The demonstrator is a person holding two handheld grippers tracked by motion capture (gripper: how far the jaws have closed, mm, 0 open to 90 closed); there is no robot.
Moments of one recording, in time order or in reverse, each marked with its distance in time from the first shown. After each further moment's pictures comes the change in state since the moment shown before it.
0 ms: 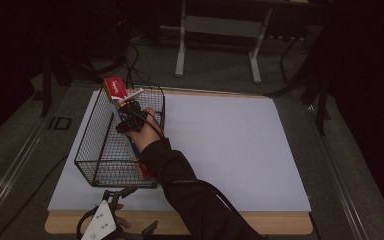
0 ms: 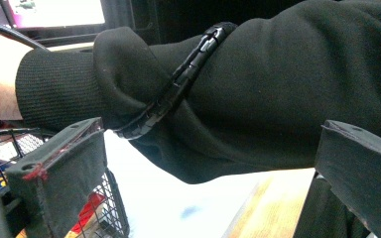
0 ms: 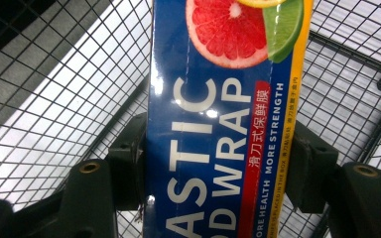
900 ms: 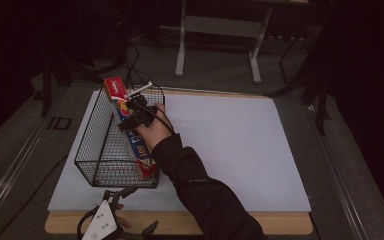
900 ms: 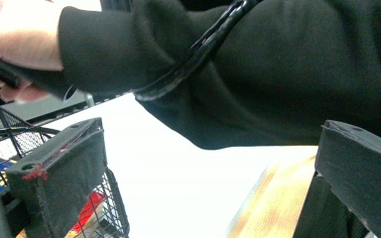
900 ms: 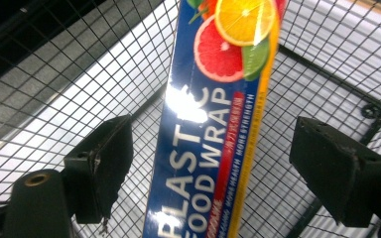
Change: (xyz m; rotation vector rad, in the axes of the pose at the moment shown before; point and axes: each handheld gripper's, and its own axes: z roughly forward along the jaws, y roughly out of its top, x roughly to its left) left arm 0.000 0.000 0.000 0.007 -0.001 0.002; right arm -0.016 0.000 -0.039 -0.074 0.091 -0.092
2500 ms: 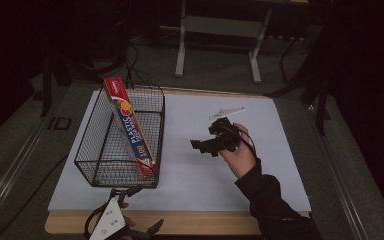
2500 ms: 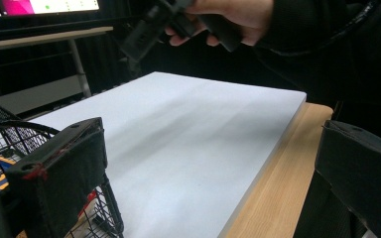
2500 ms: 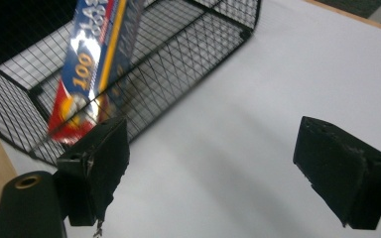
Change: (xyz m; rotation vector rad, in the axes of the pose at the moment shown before) left arm -0.001 -0.002 0.013 0.046 -0.006 0.010; right arm -0.112 -0.143 -0.137 -0.138 0.010 -0.029
